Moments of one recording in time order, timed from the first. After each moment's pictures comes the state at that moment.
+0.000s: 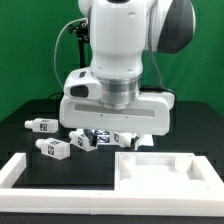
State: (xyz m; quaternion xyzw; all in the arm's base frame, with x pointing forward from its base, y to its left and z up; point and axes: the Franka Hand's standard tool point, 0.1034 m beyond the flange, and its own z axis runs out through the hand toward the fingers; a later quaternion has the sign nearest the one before) arm 0.532 -0.025 0.051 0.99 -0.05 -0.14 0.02
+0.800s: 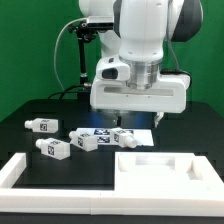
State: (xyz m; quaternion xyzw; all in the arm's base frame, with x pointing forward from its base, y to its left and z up) arm 0.439 0.024 0.062 0.99 -0.03 -0.12 0.01
